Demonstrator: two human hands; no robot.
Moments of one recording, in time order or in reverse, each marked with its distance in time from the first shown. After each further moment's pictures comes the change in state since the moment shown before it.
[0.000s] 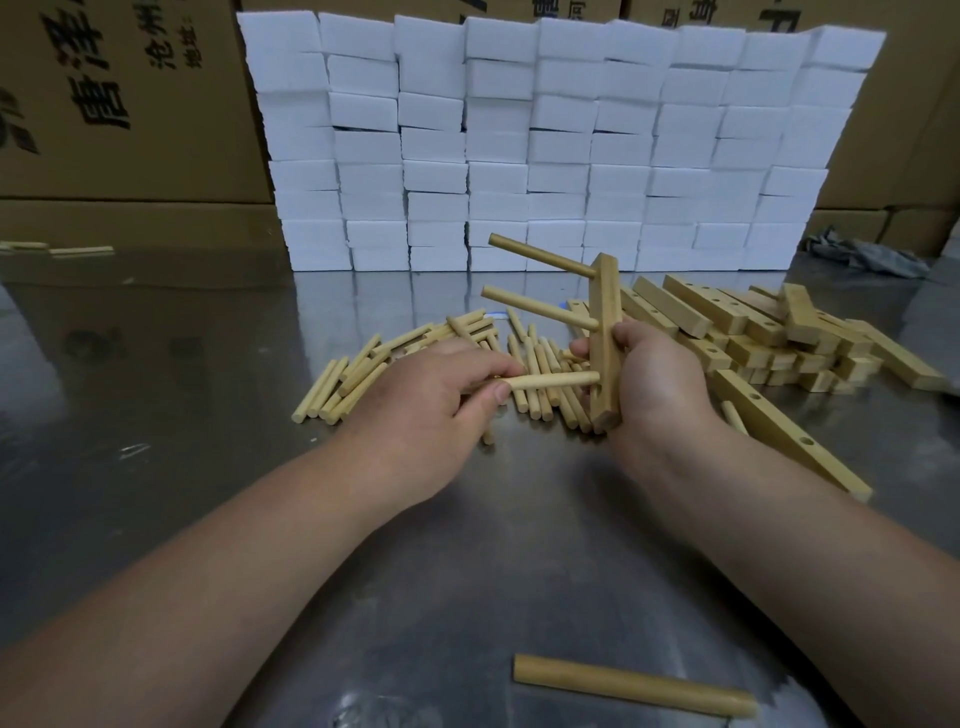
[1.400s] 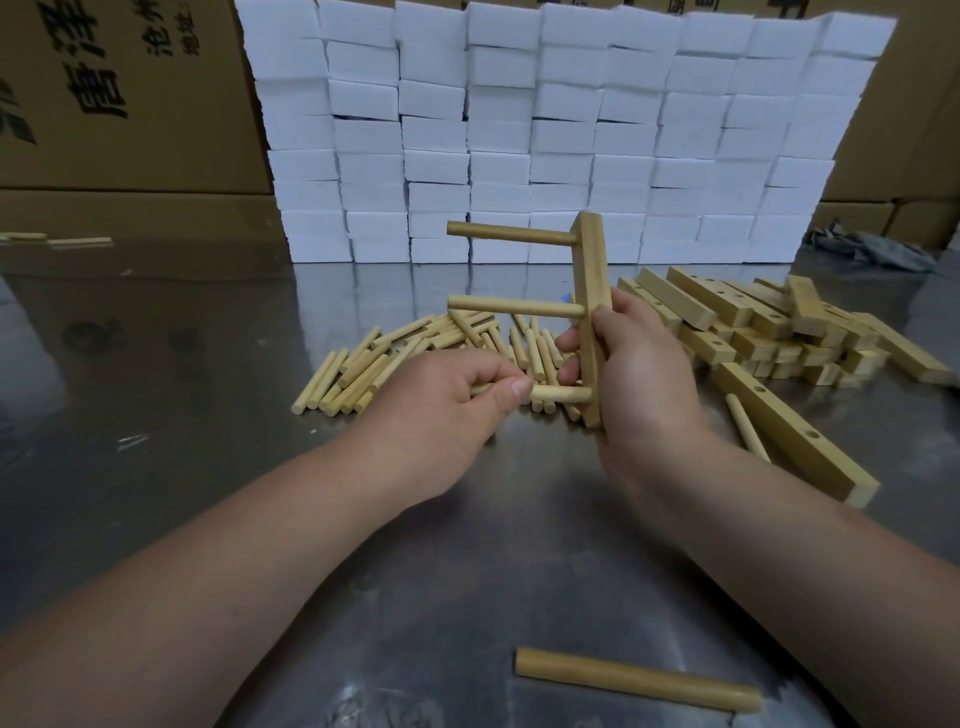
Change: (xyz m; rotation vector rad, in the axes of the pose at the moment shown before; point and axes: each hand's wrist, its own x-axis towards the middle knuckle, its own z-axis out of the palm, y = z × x) left_hand -0.004 0.010 0.003 -0.215 -0.069 -0.199; right_hand -0.028 0.000 0.005 -0.076 -0.193 -0.255
